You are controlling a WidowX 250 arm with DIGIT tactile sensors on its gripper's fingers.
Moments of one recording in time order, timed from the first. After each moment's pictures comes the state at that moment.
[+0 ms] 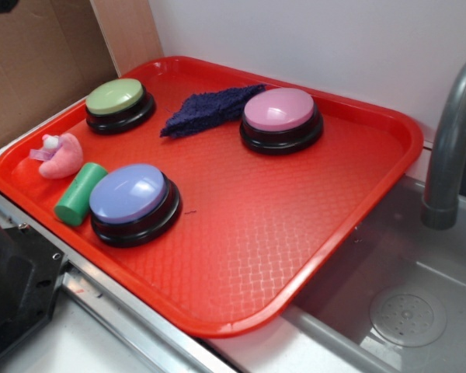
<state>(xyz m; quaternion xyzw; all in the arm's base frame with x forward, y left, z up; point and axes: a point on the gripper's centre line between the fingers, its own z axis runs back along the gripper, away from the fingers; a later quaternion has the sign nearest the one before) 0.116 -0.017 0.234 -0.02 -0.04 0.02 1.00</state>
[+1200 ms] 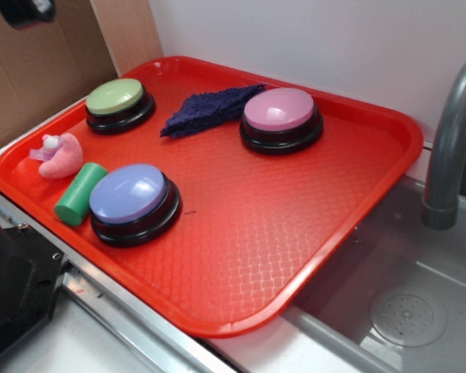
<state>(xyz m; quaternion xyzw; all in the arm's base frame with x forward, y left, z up) 0.145 0.060 0.175 -0.06 -0.06 0.33 0.94</state>
